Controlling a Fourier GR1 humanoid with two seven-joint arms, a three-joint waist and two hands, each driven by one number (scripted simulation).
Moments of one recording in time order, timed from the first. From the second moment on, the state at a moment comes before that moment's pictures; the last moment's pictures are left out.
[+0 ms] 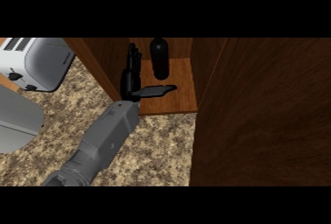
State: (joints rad) left arm -0.92 0.00 -0.20 -0.31 0.66 0.28 -0.83; right arm -0.09 -0.01 0.12 -2.44 -0.13 0.15 0.61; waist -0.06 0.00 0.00
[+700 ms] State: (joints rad) left arm -0.54 0.00 -0.64 -0.94 0.74 0.64 -0.75; right arm -0.07 -0.04 0.09 -2.46 -0.11 0.12 0.62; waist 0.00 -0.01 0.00
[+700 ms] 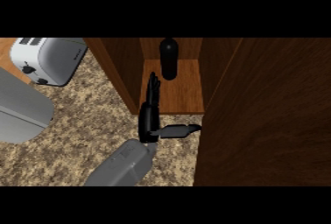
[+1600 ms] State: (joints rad) left arm -0.10 0.17 -0.81 -1.66 0.54 0.84 -0.60; right arm -0.07 -0.05 0.06 -2.46 -0.11 0.14 0.62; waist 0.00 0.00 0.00
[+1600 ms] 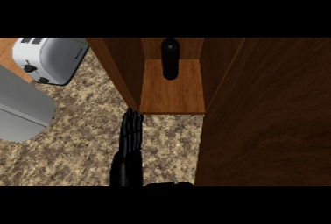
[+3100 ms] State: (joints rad) left arm 0.31 0.65 -0.51 -2.09 0.70 0.46 -0.63; right arm 0.09 -0.01 0.43 -2.44 -0.18 0.26 0.76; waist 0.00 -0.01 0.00
